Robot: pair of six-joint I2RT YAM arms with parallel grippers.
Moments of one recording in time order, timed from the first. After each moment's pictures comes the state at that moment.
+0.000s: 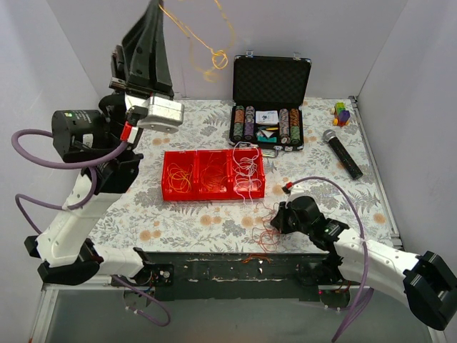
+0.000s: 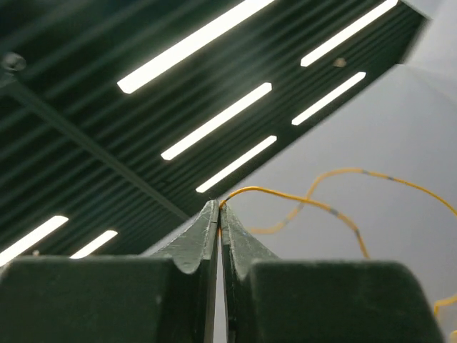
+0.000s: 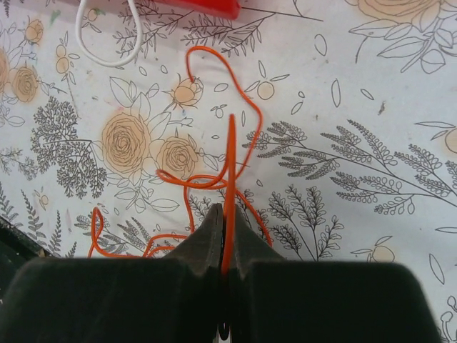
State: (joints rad) left arm -0.87 1.26 1.85 0.33 0.08 1.10; right arm 0.77 0.86 0.21 -0.03 -0.01 0.51
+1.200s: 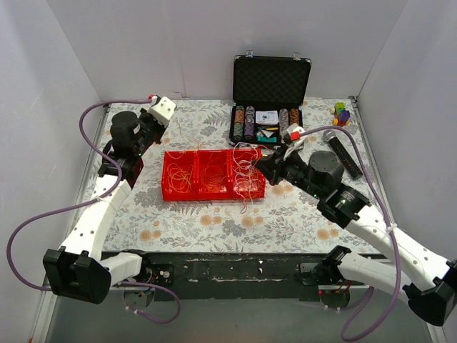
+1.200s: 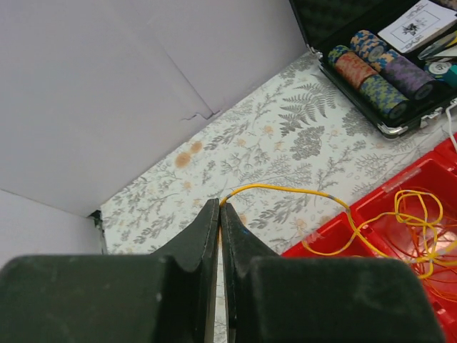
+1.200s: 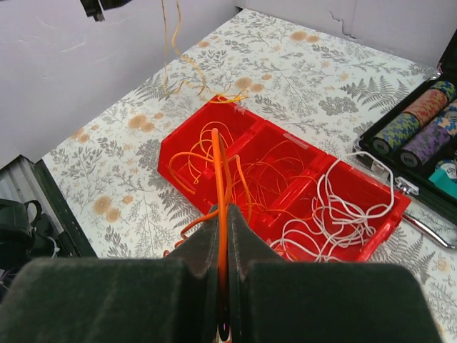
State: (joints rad) left arm -0.20 1.16 1.11 -0.09 0.16 0.51; right arm 0.77 0.86 0.84 -0.06 -0.11 0.24
